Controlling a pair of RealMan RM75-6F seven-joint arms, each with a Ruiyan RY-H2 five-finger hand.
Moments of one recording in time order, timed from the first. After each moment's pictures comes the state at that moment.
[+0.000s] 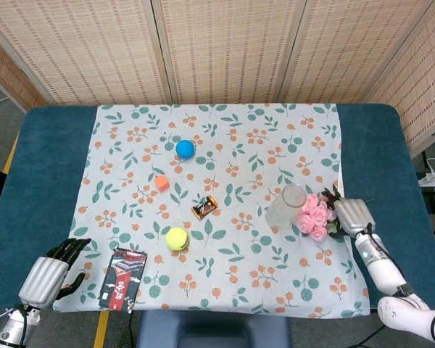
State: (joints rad) left arm -0.15 -1.25 0.09 -1.50 1.68 1.42 0.09; right arm 0.50 -1.29 0.14 -1.43 -1.03 0.84 -0.32
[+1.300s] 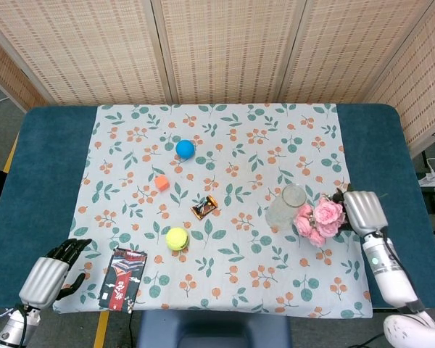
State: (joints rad) left arm -0.15 -1.25 0.09 -1.51 1.68 1.42 0.08; right arm 0.42 -1.12 0.15 -1.75 -1.12 1.15 -0.26
